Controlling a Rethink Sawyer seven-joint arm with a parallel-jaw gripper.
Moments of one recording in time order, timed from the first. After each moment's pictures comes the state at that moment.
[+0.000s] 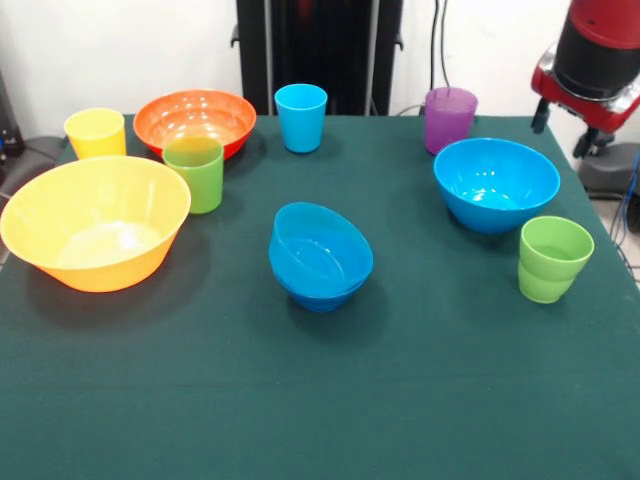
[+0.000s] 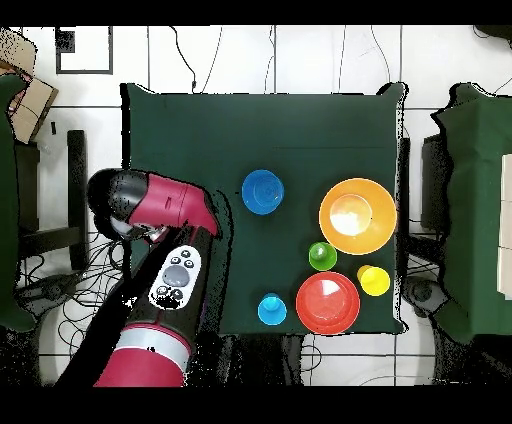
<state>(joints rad) 0.29 -0.43 -0.30 1.50 0.50 0.95 2.29</state>
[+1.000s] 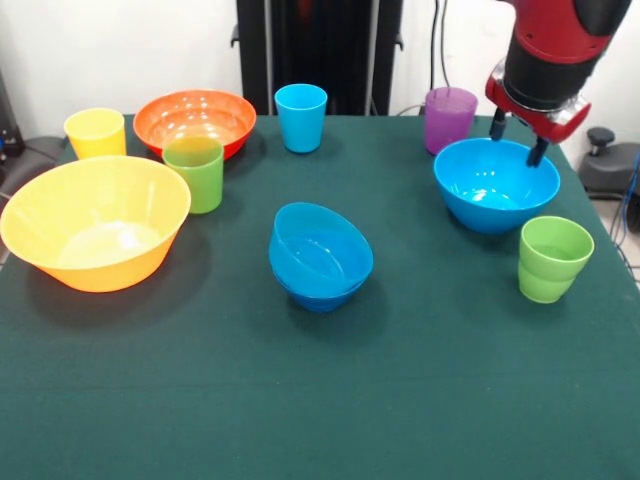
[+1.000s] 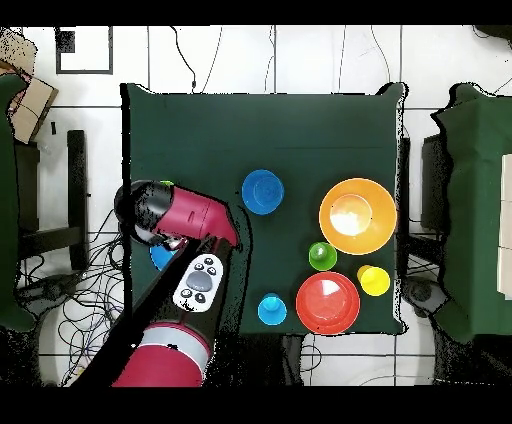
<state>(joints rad) 0.25 -0.43 -0.30 1.57 0.50 0.89 2.29</state>
